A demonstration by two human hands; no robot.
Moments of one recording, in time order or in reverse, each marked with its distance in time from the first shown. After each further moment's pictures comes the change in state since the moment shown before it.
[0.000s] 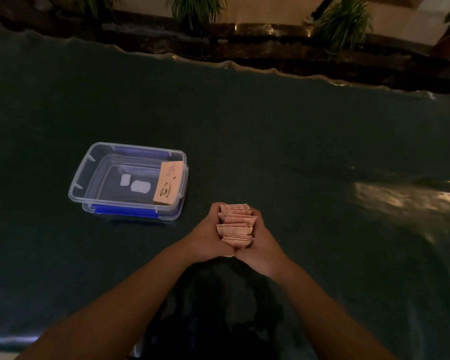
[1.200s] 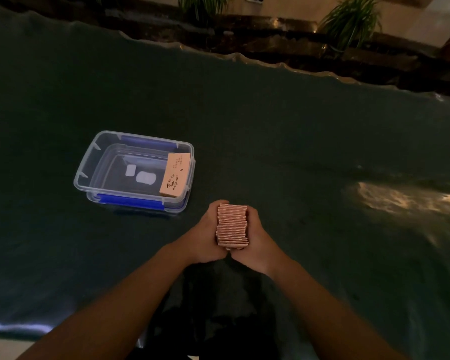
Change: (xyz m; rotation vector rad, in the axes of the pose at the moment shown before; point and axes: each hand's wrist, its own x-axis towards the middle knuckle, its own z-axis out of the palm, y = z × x) left_hand -0.010 -0.024 -0.009 0.214 0.018 0.080; right_hand 0.005 -0.003 0.023 -0.261 -0.032 0.005
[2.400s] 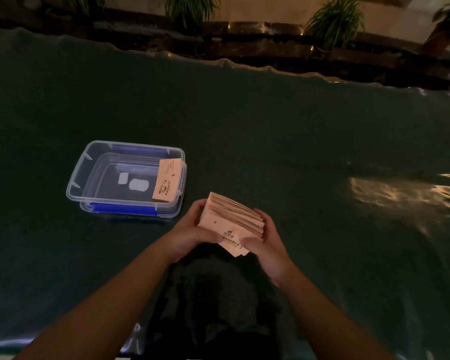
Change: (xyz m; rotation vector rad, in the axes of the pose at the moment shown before) left_hand -0.007 0.001 -0.019 -0.672 -0.031 -0.125; right_hand -0.022 0.026 -0.010 0.744 0.170 0.124
